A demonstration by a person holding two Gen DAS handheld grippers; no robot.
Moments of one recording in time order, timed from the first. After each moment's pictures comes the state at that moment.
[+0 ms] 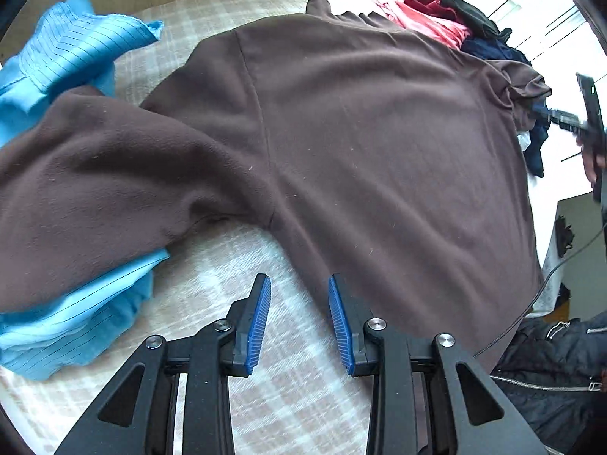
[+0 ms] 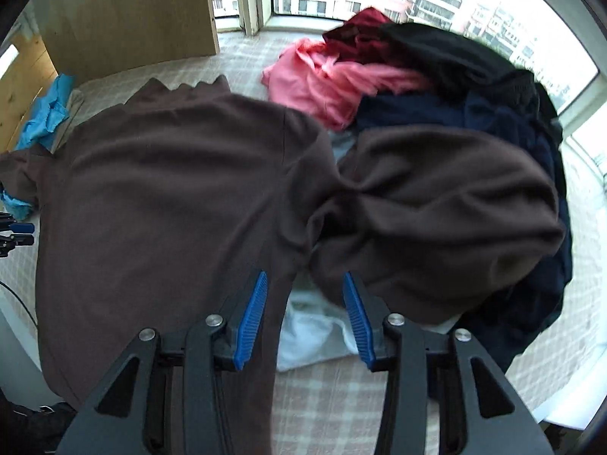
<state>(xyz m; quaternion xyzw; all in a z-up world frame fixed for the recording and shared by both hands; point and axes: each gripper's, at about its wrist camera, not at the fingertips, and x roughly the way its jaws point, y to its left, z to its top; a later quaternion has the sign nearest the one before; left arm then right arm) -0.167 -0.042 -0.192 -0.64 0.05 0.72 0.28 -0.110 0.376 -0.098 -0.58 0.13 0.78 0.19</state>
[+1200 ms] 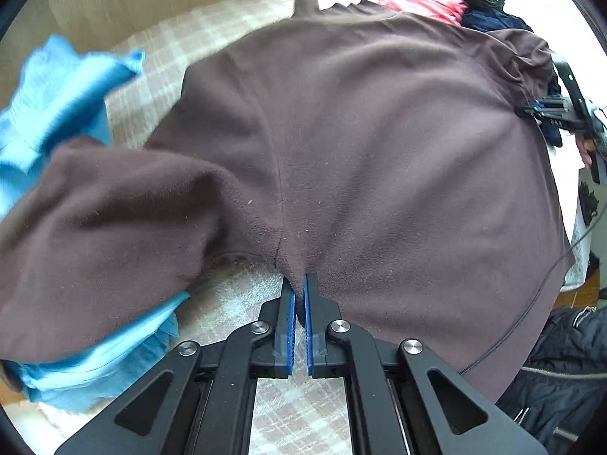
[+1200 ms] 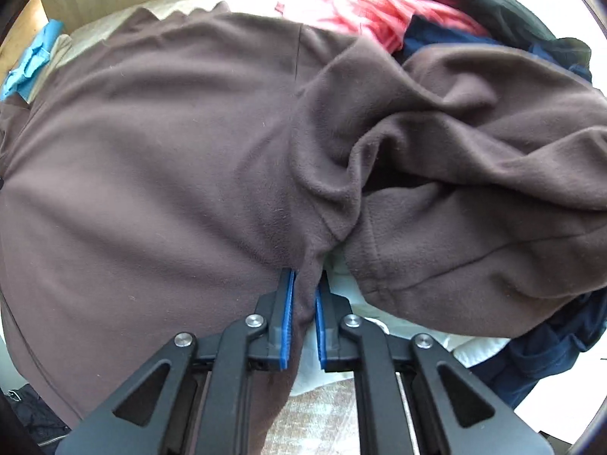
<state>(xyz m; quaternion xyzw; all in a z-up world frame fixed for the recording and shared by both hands) -0.187 -0.039 -0.173 -0.63 0.13 0.72 0.27 -0.163 0.360 -0.174 -0.63 0.09 0.75 0.18</state>
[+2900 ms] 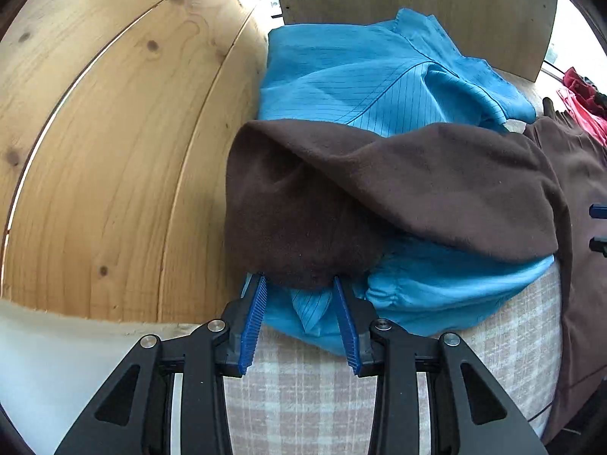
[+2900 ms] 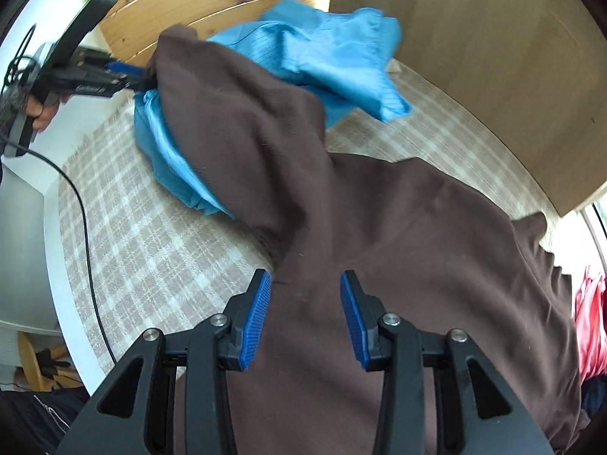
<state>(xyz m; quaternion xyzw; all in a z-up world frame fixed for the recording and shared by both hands) -0.199 -0.265 -0.147 -0.57 0.09 0.82 0.01 -0.370 0.010 -0.131 -0.56 -0.08 0.81 -0.13</state>
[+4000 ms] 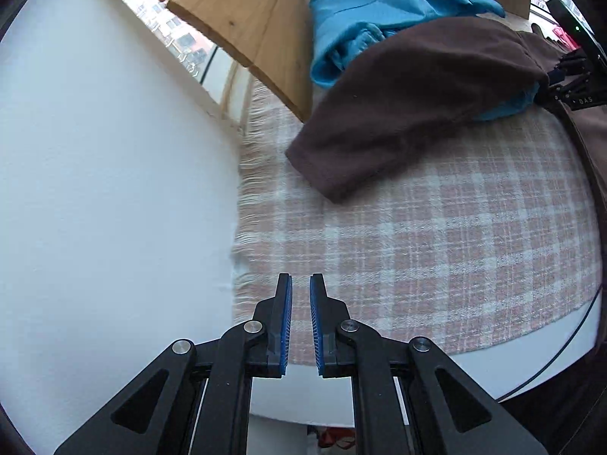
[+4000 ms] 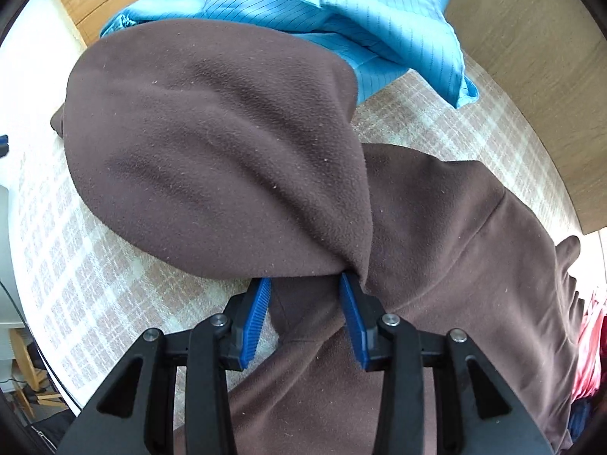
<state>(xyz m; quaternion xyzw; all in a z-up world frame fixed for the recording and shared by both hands) -0.040 -0.307 -0.158 -0.60 0.13 0.79 -0.04 -0.388 -0.023 -0.177 -0.62 -0.12 0.77 -0.11</state>
